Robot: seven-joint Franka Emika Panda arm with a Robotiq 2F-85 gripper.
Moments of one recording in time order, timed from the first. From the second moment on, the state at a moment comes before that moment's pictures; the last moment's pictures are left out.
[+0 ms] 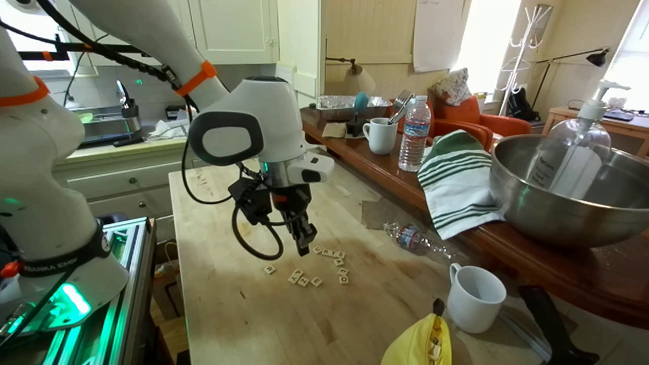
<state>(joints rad) -0.20 -0.04 -0.19 -2.65 -0.19 2.78 -0.34</state>
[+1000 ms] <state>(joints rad) -0.21 0.09 -0.21 -2.63 0.03 2.90 -0.63</state>
